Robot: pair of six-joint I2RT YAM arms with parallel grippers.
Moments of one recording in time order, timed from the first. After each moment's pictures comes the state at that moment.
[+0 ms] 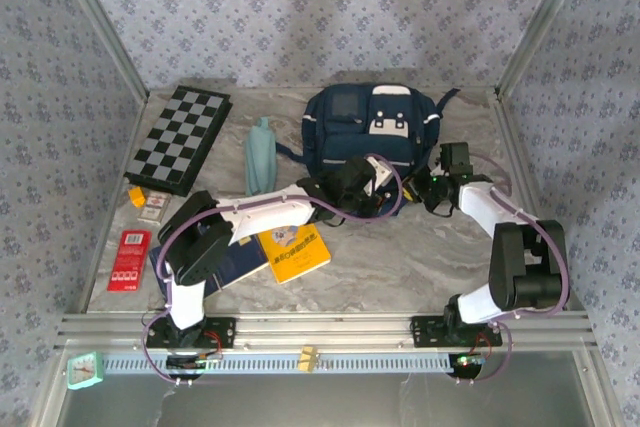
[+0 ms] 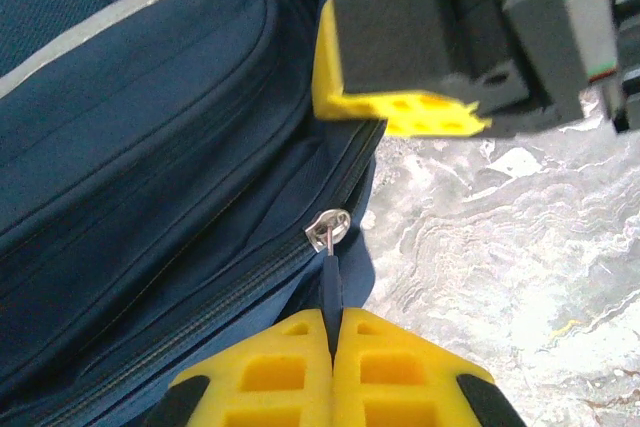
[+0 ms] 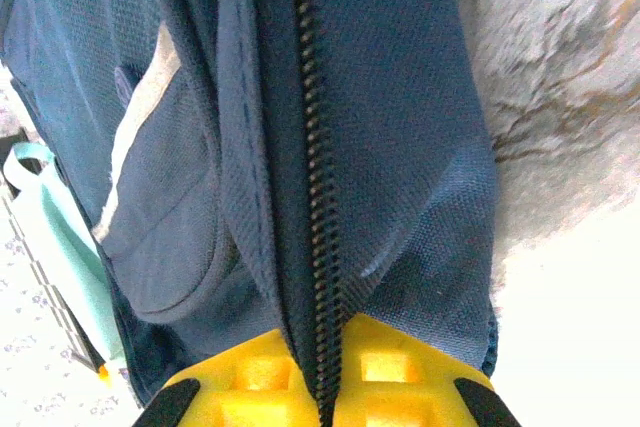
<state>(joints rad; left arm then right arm) -1.01 1.88 1.36 -0.20 0.03 -0.26 0.03 1.47 0.82 -0.32 -0.46 0.92</state>
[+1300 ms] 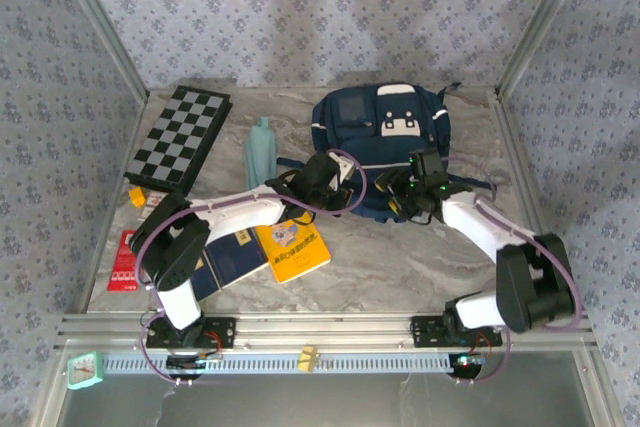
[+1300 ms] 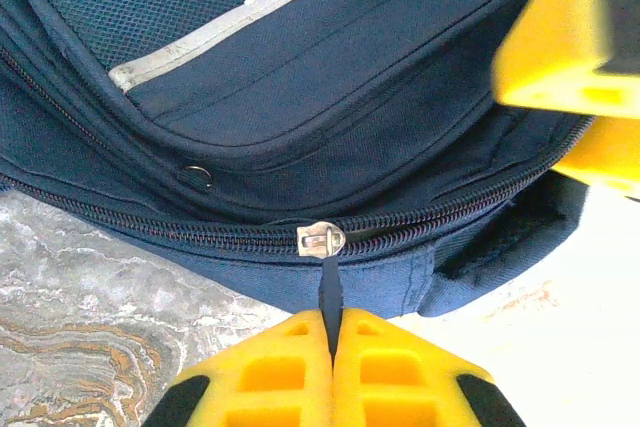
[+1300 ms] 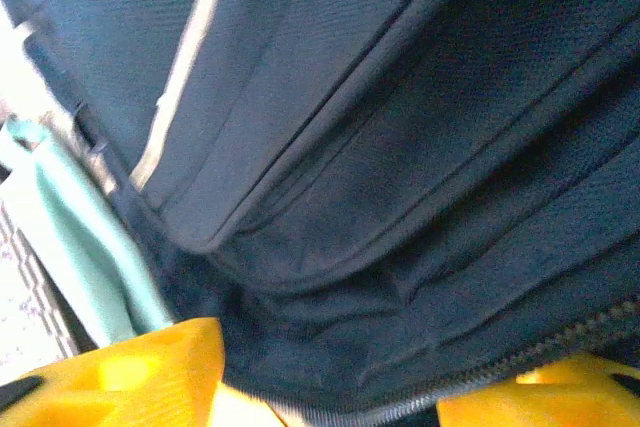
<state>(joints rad) -0.88 1.74 1.14 -0.14 0.03 -0.30 0.30 1.40 0.78 -0.28 -0.26 1.16</state>
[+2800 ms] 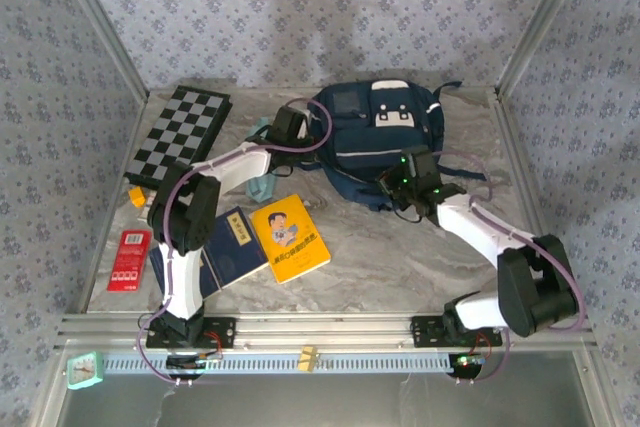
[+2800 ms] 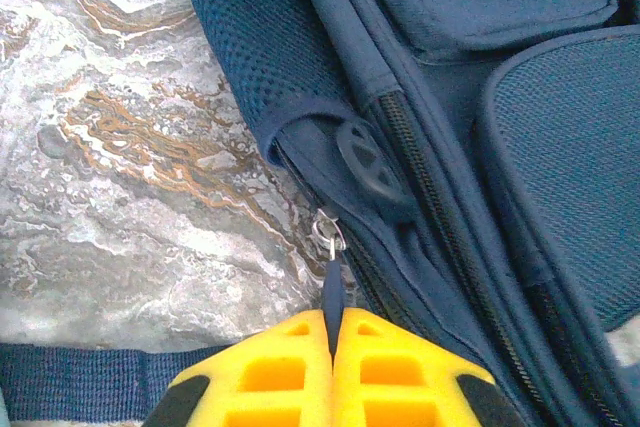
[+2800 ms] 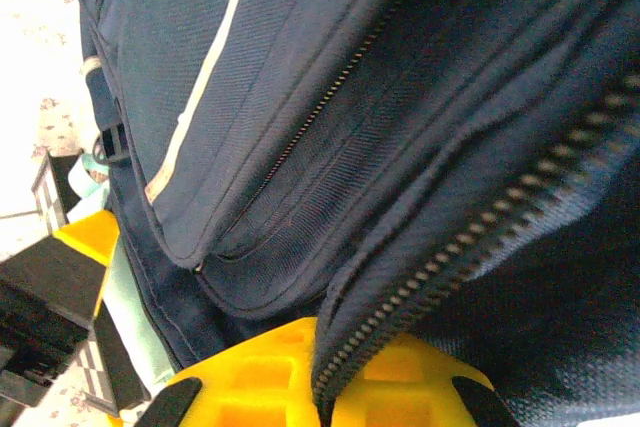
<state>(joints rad) -0.54 1.99 1.43 -0.21 0.01 -0.37 0.39 1.37 0.77 -0.14 -0.11 1.21</state>
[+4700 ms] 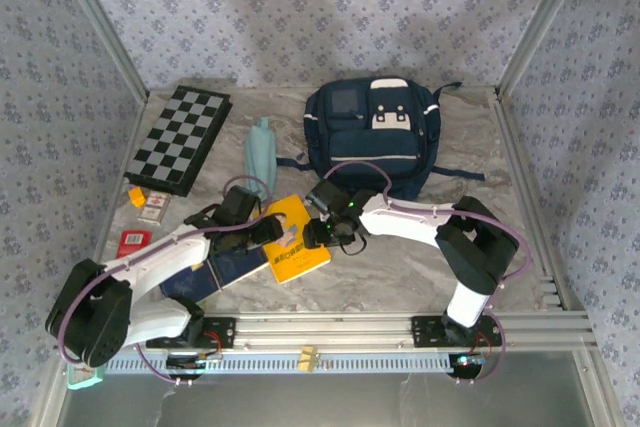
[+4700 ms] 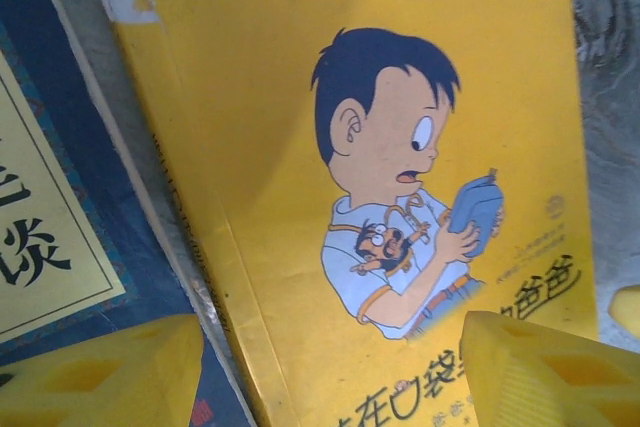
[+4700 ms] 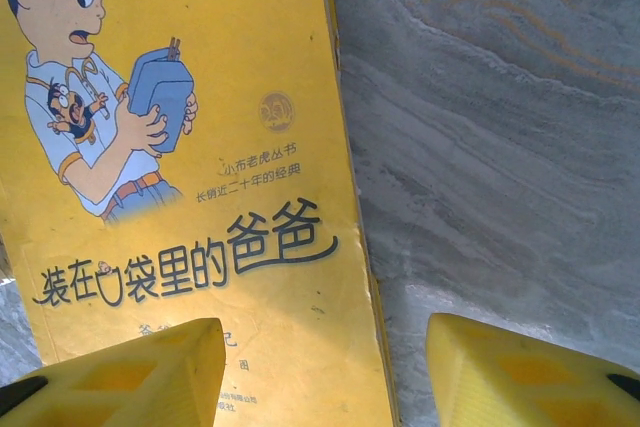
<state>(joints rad) -0.59 1.21 0.58 -0.42 0.11 -0.87 0.91 1.72 1.06 -0.51 -0.13 0.68</state>
